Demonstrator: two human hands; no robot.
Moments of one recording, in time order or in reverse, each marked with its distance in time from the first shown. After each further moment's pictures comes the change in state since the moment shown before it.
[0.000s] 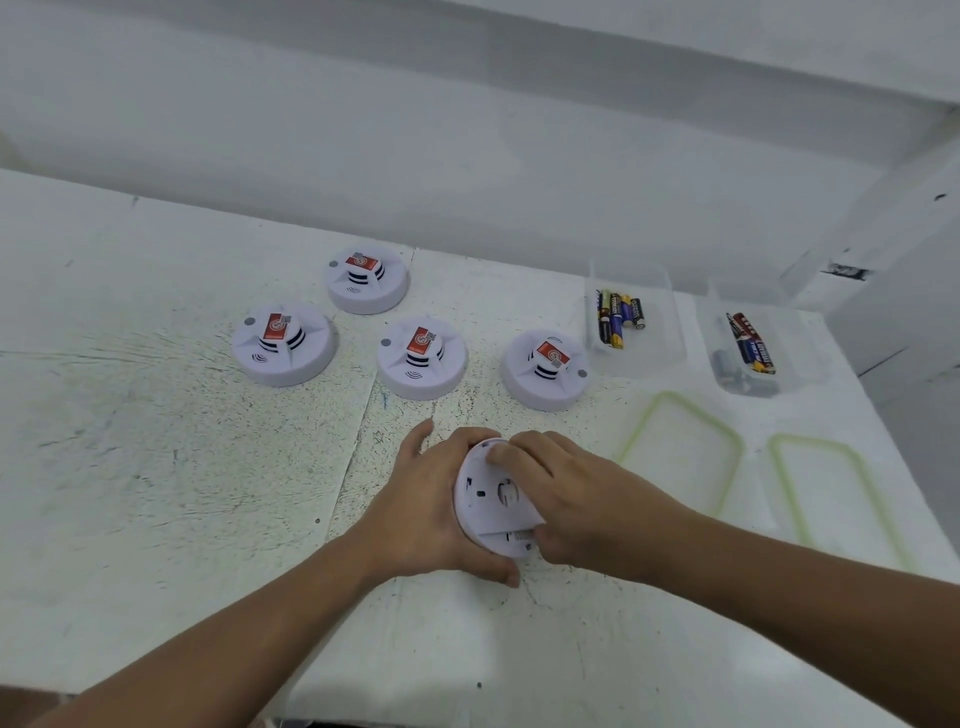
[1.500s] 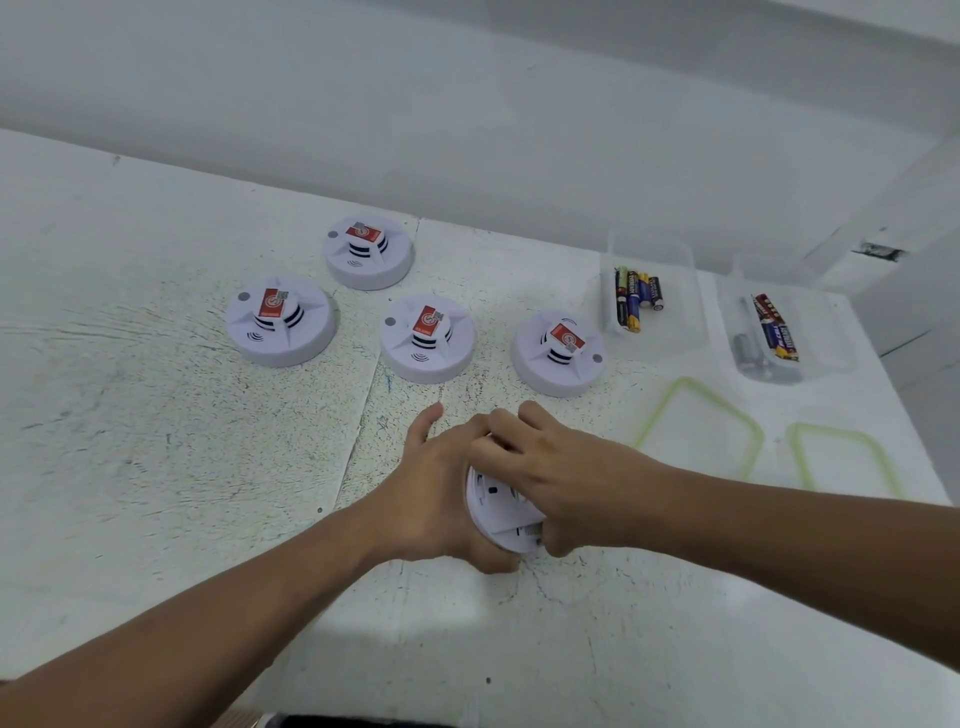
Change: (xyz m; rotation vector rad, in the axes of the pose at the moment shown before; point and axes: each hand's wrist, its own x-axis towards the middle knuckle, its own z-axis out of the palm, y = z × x) left_hand 0.009 -0.002 -0.009 0.081 -0.129 0.032; right_hand 0.035 -0.001 -0.007 -0.155 -0.109 -0.158
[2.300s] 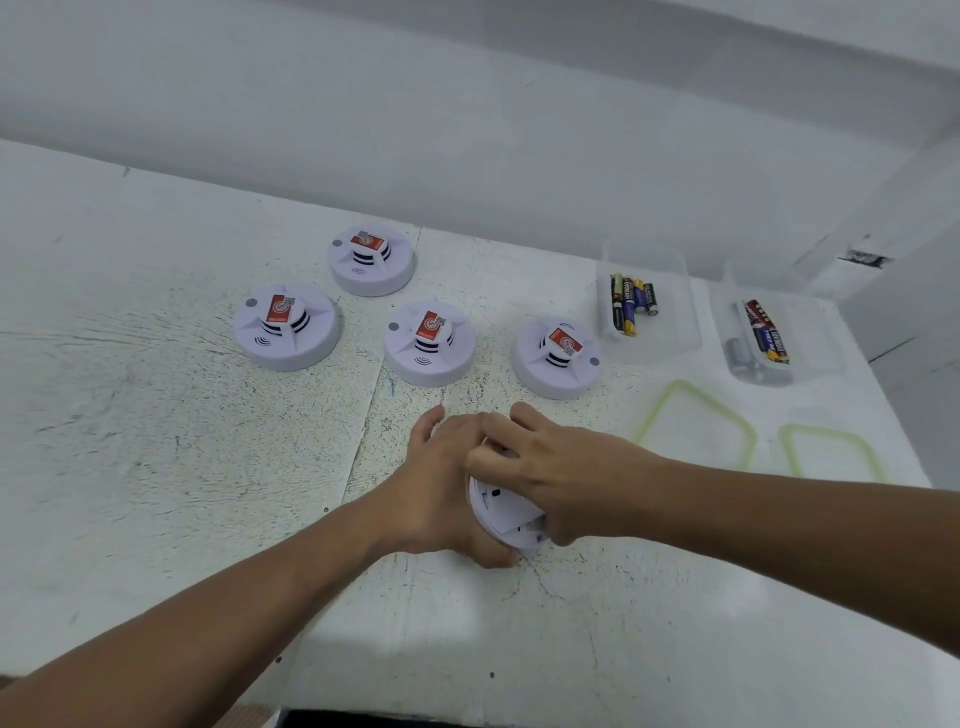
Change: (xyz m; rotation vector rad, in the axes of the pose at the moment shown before) left_hand 0.001 0.000 -0.001 0.020 -0.008 -0.027; right_hand 0.001 0.002 -0.001 -0.046 -0.028 -0.049
